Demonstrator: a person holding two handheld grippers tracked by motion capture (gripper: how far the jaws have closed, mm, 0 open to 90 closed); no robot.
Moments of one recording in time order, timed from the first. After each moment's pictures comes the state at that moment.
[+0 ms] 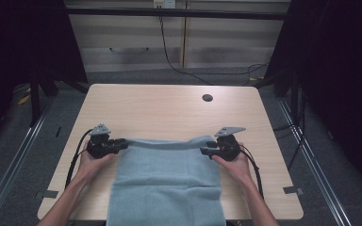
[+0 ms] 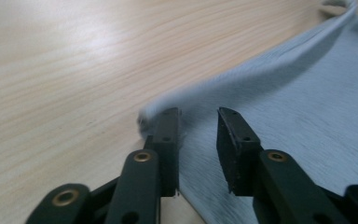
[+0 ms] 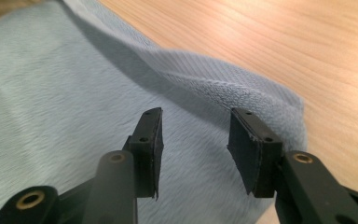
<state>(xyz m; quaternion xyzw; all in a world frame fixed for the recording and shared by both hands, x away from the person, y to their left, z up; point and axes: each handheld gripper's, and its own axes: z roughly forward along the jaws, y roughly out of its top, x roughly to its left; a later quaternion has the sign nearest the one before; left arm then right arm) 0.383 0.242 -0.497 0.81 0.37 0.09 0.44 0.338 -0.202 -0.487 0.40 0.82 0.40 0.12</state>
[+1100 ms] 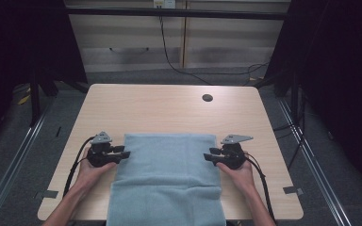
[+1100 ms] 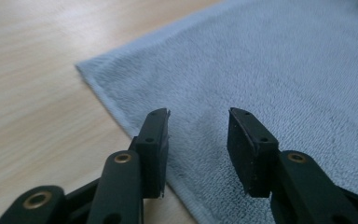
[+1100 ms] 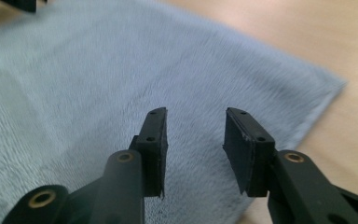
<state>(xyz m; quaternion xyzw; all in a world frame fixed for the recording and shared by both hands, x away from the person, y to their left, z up) 0.357 0.235 -0.506 0.84 0.34 0.09 0.42 0.310 -0.212 -0.494 0.42 0.80 0.42 0.11</state>
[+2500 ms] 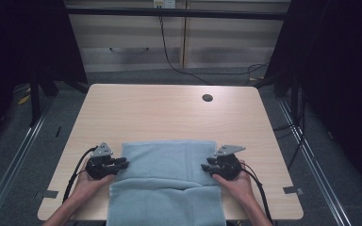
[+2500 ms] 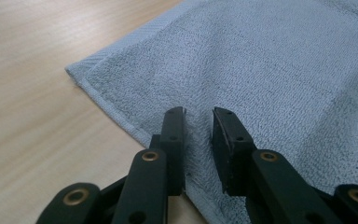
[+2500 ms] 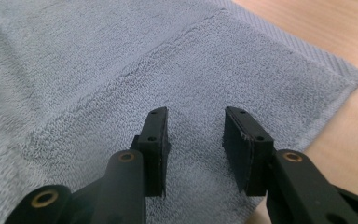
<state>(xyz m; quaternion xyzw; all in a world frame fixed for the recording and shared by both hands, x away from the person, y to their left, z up) 0.319 0.237 -0.507 0.85 0.33 0.09 0.41 0.282 -0.196 -0.505 0.40 0.83 0.38 0.13</state>
